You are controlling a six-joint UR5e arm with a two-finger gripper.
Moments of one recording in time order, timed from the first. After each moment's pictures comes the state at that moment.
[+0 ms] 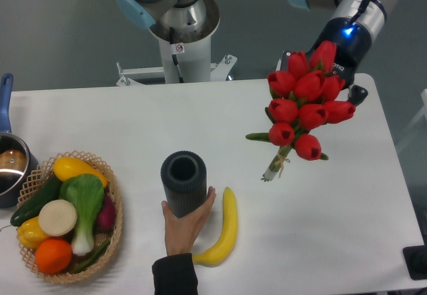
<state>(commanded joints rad) 2.92 -1.79 -1.65 -0.81 0.20 1.08</state>
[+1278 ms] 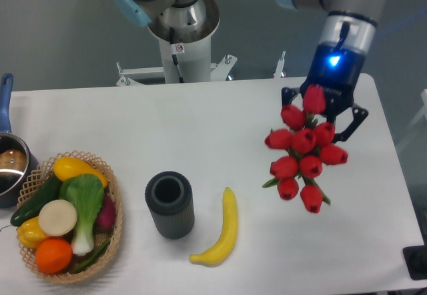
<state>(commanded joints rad) 2.77 -1.78 -1.62 -0.81 0.95 1.15</state>
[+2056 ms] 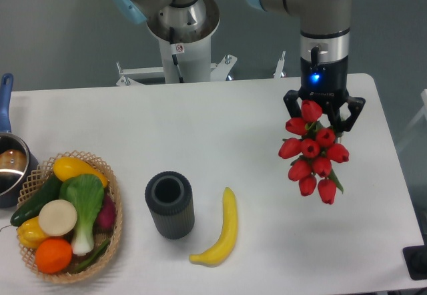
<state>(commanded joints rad) 2.74 -1.73 -1.71 -0.87 1.47 1.15</state>
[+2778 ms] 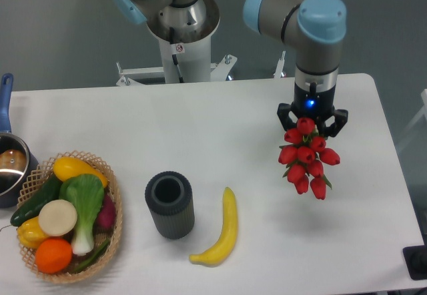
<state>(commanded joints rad) 2.74 -1.85 -1.78 -0.88 1.46 0.90</state>
